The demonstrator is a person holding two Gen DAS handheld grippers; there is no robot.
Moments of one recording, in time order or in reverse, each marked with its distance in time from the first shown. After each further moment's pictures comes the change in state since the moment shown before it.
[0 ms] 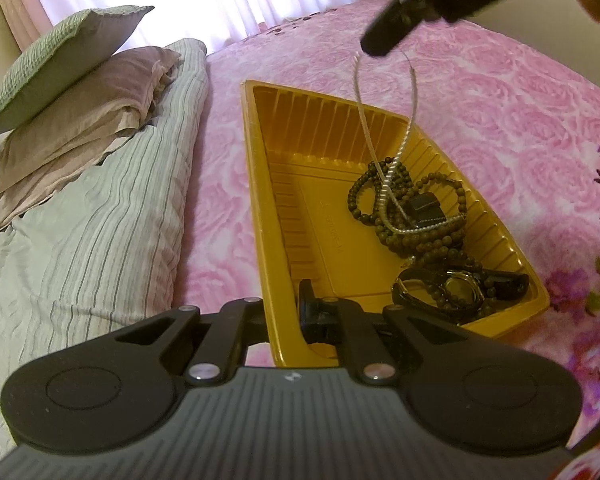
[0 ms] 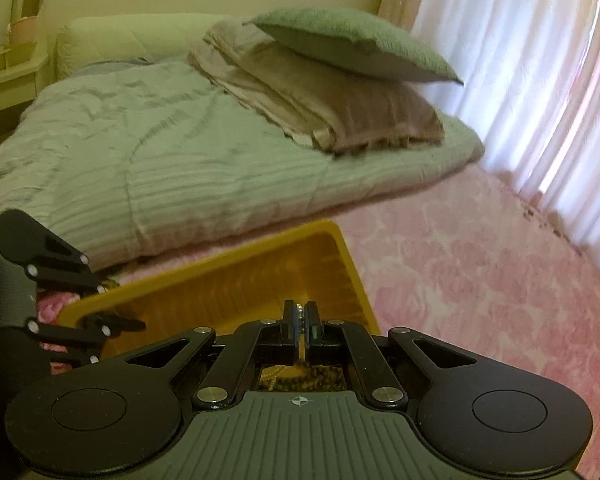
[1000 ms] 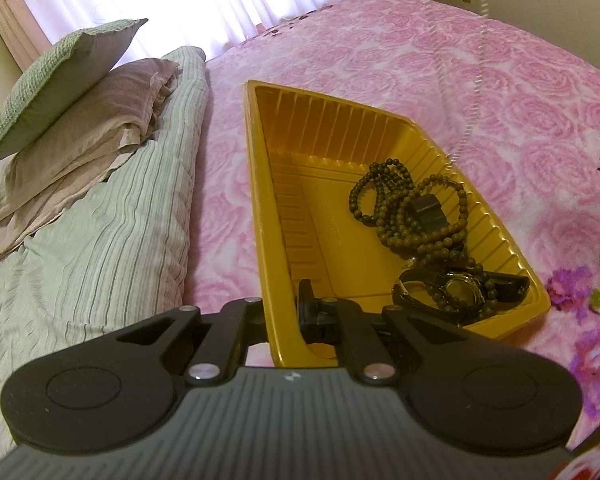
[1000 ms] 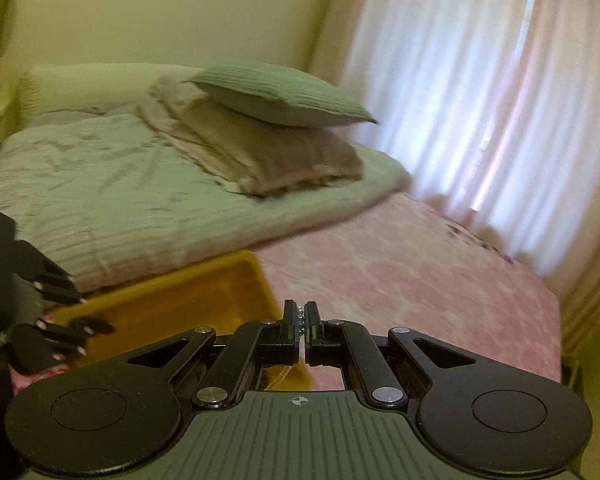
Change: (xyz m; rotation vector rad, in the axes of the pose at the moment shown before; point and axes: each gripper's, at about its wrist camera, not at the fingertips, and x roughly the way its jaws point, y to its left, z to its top) left arm -0.004 -0.016 0.011 0.062 0.007 0.047; right arm -0.109 -0.024 -0.009 0.028 -0.154 -0.133
